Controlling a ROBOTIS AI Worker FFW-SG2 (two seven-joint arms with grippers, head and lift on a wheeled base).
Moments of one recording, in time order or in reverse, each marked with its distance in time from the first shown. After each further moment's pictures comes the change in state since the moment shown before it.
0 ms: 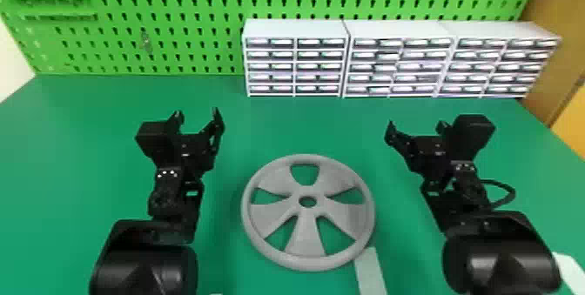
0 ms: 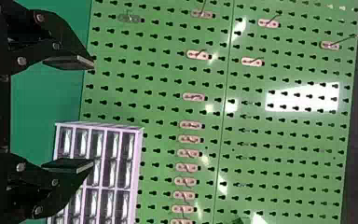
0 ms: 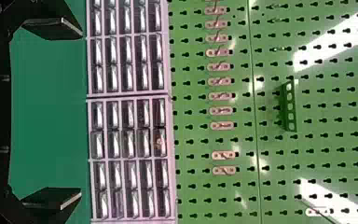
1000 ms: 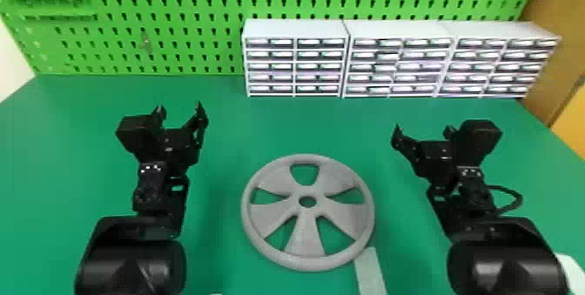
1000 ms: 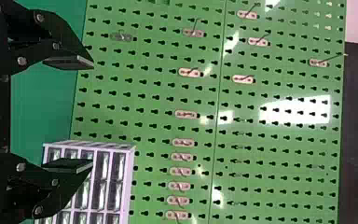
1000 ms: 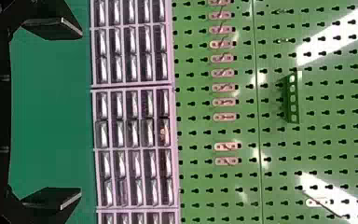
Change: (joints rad) left arm -0.004 0.000 0.060 -0.023 -0.008 0.012 0.000; right arm 0.020 0.005 -0.028 -0.008 0.015 -0.001 0.000
